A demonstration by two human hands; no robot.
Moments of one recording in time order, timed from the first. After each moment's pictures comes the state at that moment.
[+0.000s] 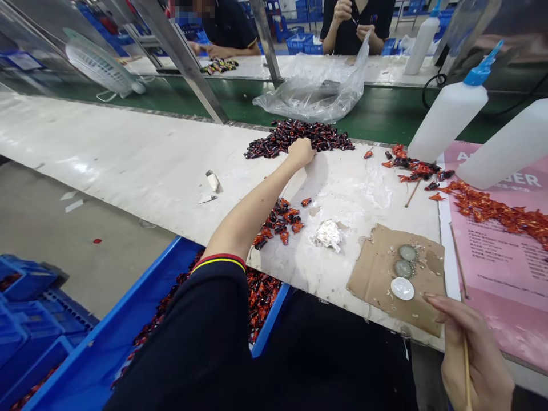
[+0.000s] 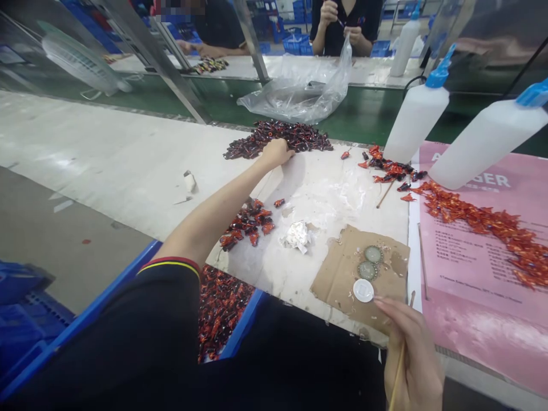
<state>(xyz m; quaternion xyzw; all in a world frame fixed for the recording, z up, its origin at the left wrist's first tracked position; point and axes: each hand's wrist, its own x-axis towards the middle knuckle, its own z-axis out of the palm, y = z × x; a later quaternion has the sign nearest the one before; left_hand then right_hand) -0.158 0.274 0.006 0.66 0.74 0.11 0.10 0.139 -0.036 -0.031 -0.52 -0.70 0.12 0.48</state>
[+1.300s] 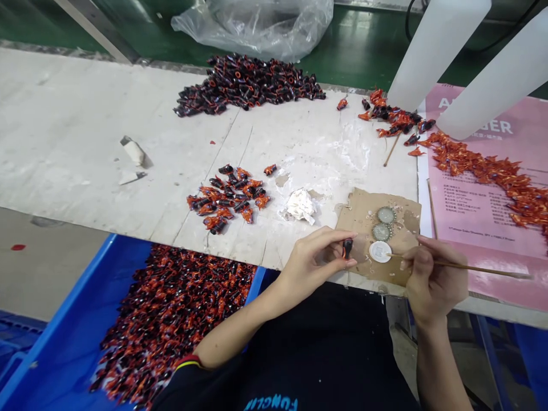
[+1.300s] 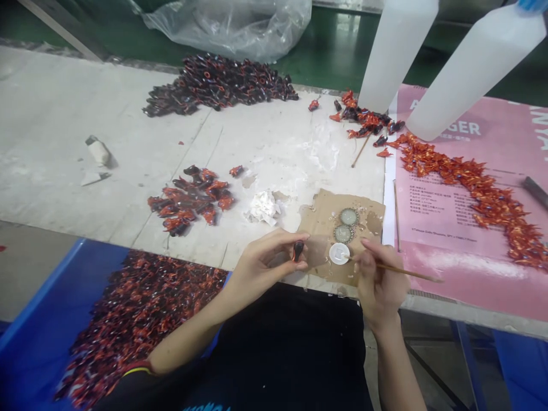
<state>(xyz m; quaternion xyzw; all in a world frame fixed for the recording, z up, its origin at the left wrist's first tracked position) -0.066 0.012 -0.032 0.59 0.41 0.44 0.54 0.141 0.002 -0.053 -0.46 -0.65 0.12 0.59</state>
